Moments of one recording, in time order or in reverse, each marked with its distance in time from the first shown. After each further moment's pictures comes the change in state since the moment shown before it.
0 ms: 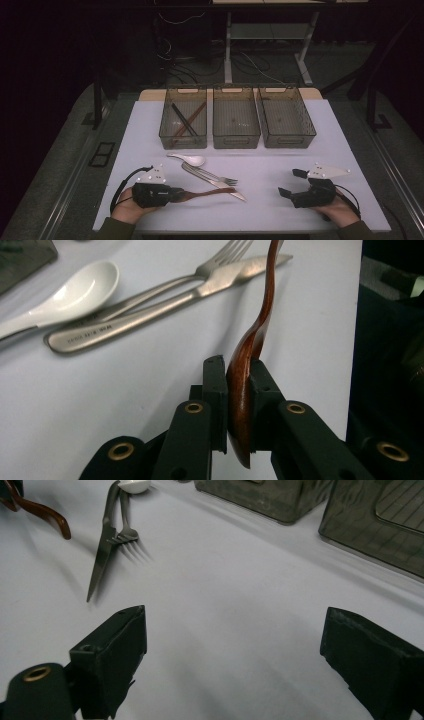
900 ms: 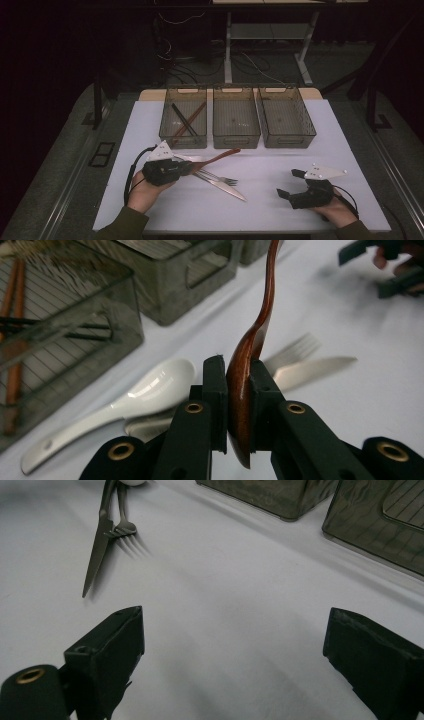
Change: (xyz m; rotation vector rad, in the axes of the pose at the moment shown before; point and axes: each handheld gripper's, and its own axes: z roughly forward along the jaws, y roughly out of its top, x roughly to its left) left arm 0.021 0.052 0.013 -0.144 0.201 -0.101; right arm 0.003 -0.001 0.004 0.016 -0.019 -0.019
